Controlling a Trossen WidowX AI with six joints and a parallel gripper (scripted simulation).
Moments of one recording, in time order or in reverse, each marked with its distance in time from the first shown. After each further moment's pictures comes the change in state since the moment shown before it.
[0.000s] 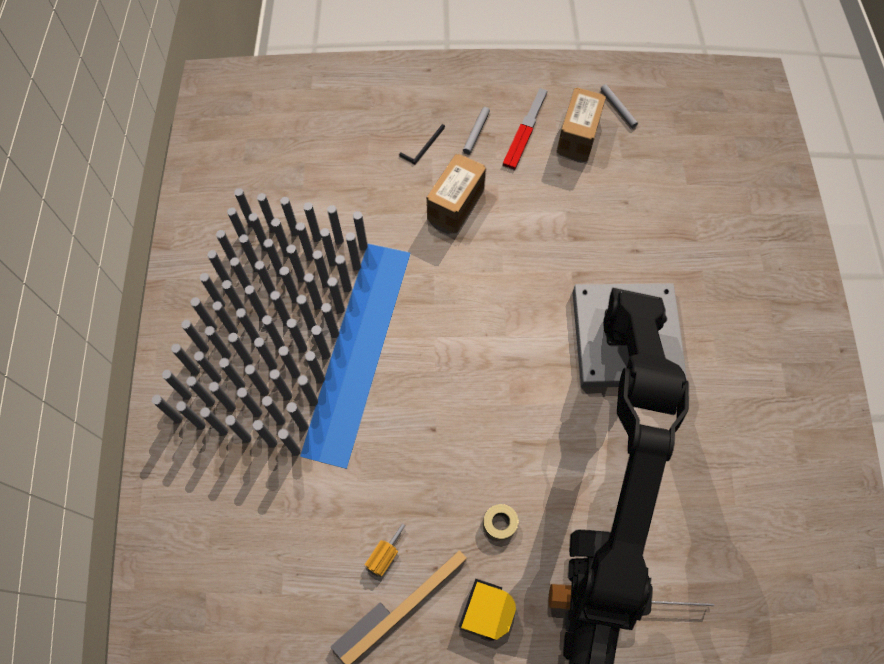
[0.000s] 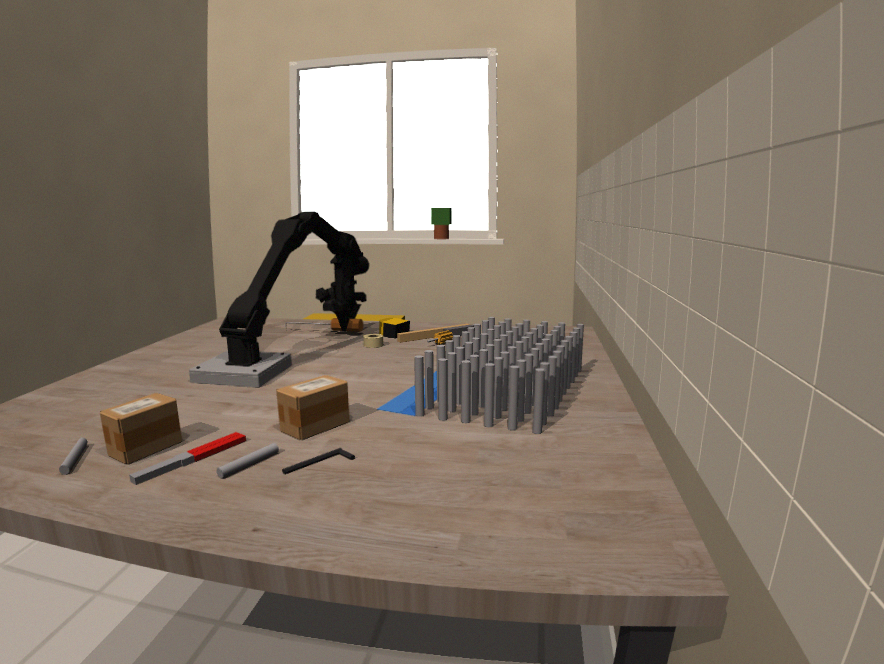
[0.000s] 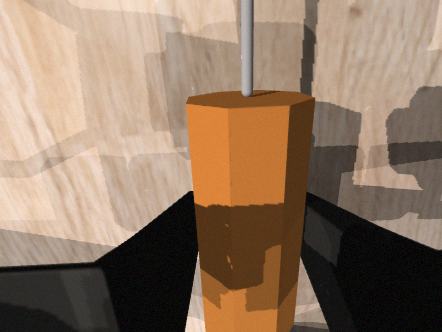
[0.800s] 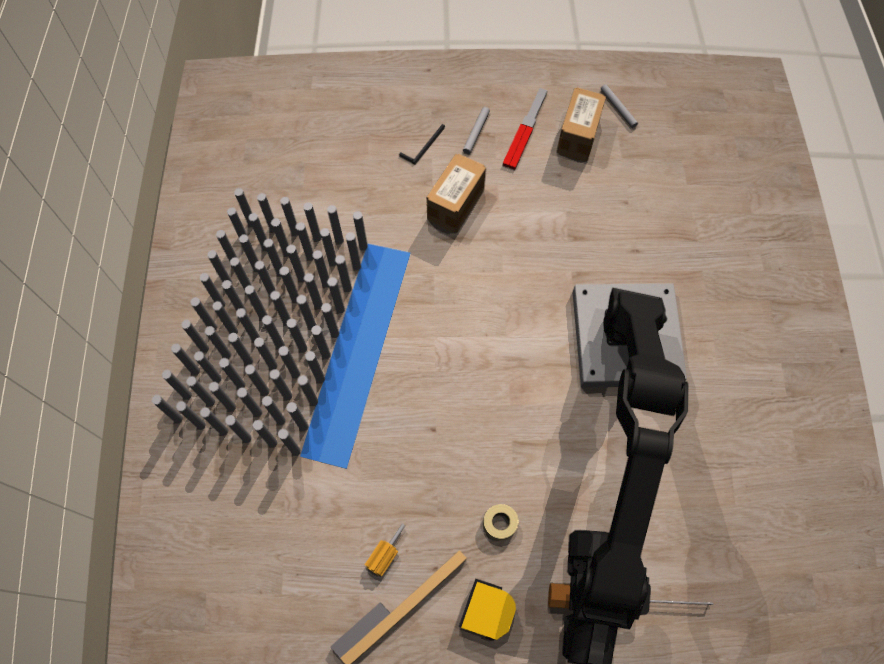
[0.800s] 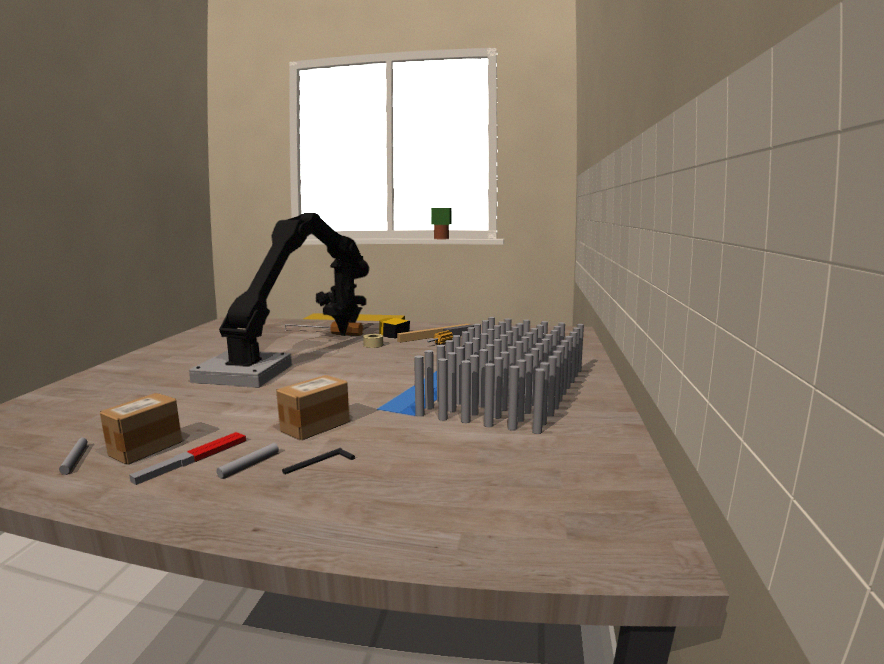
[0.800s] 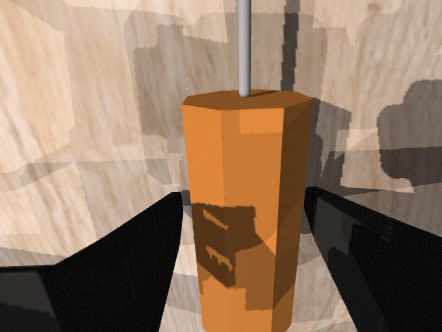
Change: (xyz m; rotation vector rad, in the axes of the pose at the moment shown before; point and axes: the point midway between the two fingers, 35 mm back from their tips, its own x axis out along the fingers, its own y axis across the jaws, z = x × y) arm 0.011 0.001 0.000 -0.001 -0.002 -0.002
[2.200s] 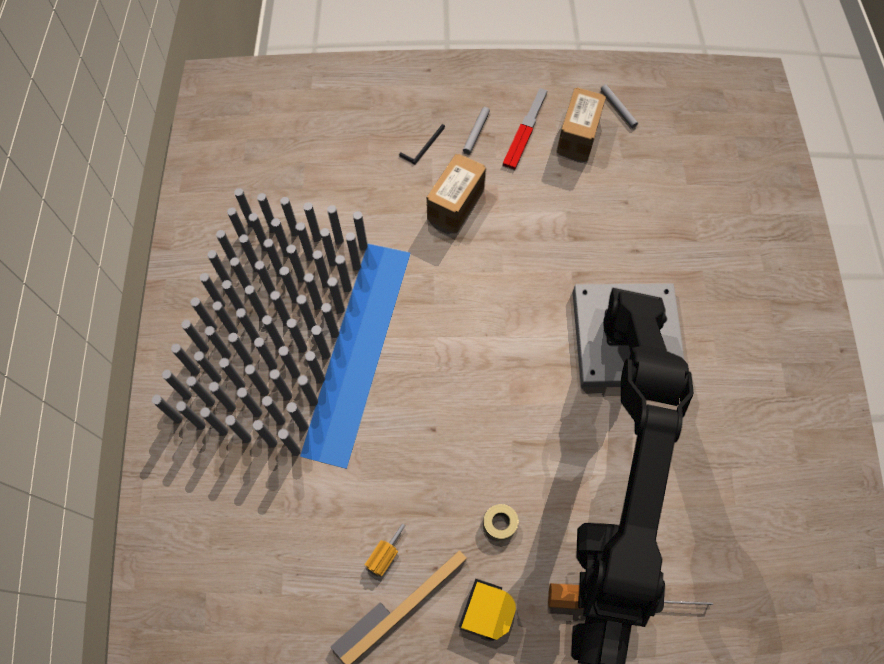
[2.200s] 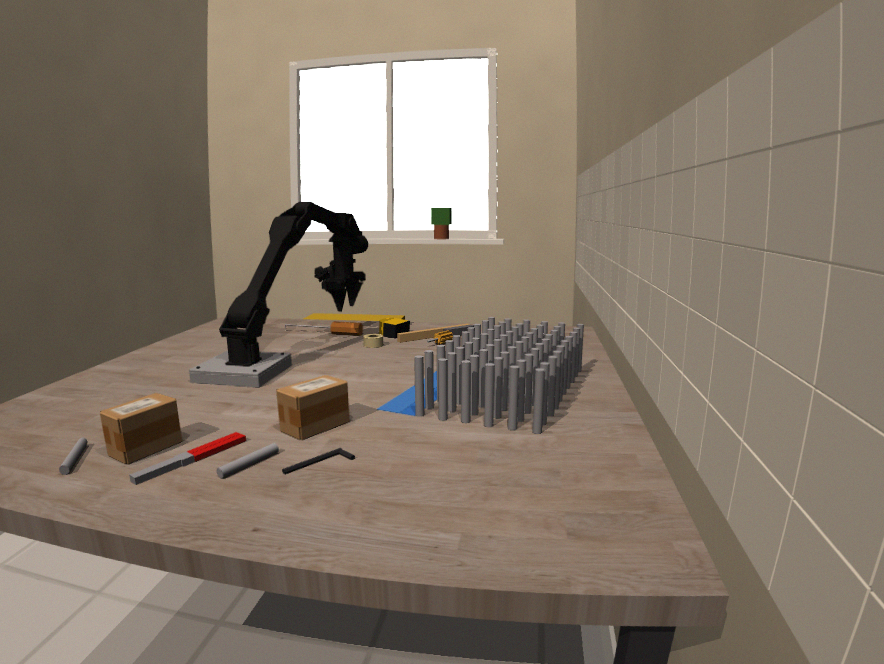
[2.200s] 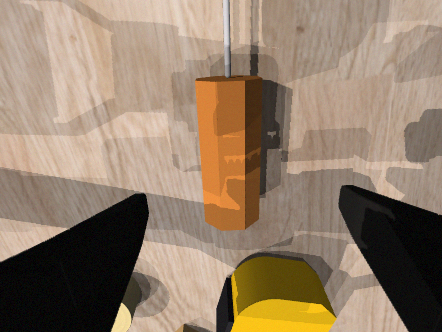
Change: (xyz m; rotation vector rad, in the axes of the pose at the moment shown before) arm -0.075 -0.001 0.000 0.000 0.002 -0.013
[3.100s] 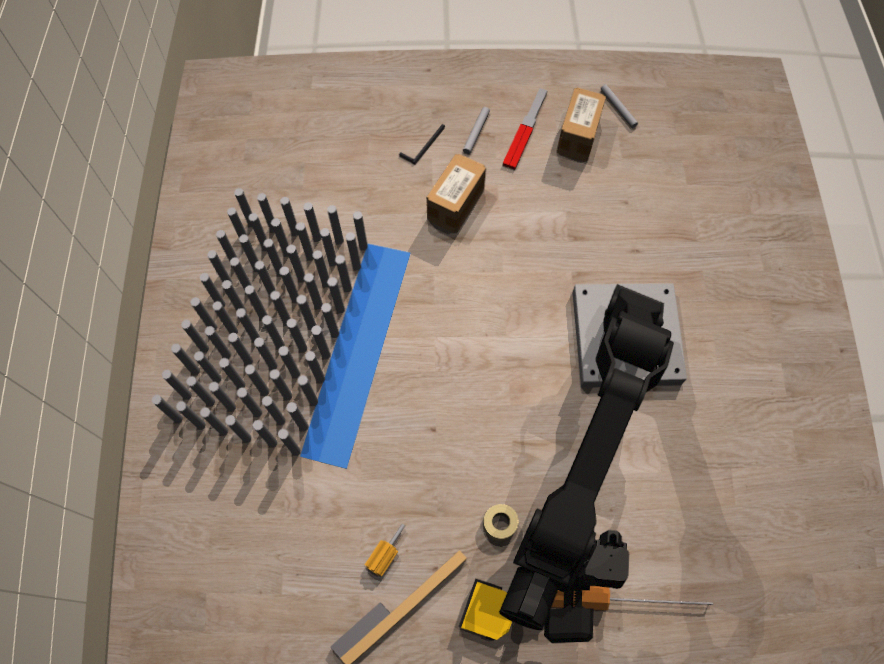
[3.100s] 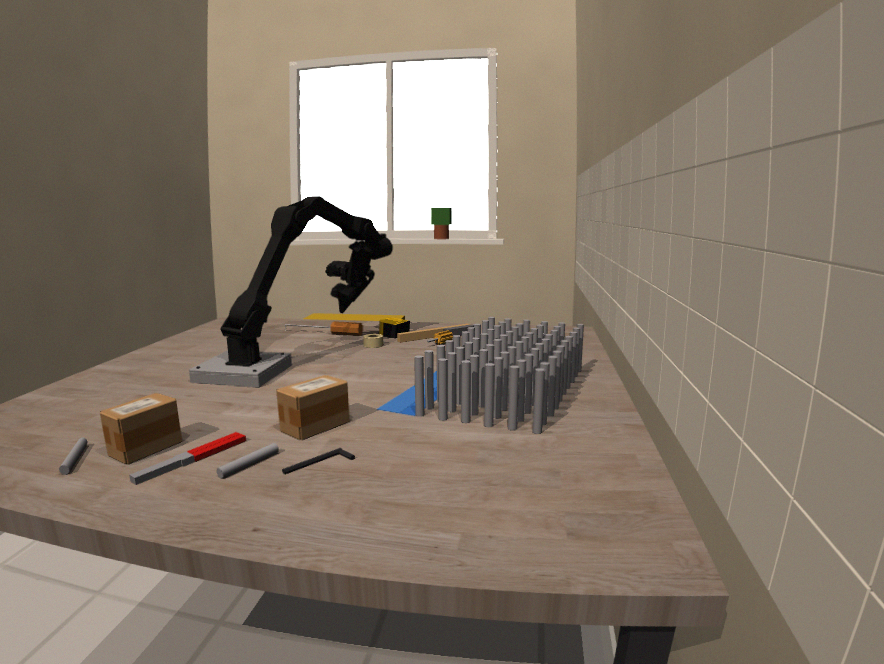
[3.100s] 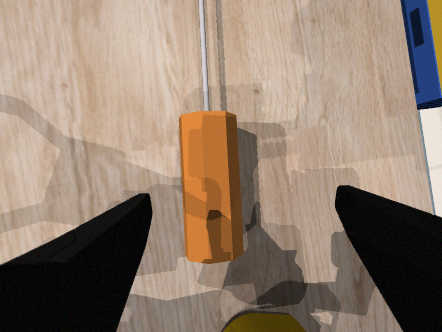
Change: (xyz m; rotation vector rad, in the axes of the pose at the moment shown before) arm -0.003 0.011 -0.019 -0.035 -0.421 -0.247
